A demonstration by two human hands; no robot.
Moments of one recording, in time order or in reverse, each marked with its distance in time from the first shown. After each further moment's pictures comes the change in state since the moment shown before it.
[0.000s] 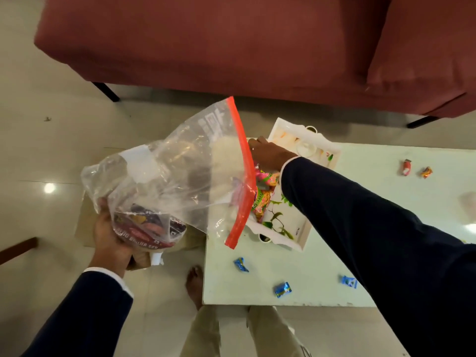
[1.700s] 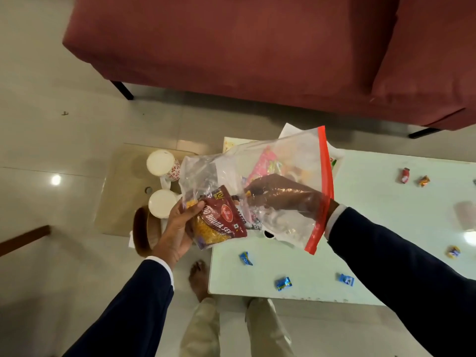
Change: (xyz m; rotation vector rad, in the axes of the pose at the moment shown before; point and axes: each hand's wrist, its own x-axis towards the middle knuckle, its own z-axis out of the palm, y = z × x) left_hand -0.039 -0.053 0.034 0.130 -0.456 -0.107; right_hand -0.204 -0.112 -0.137 1.723 -0.035 -0.050
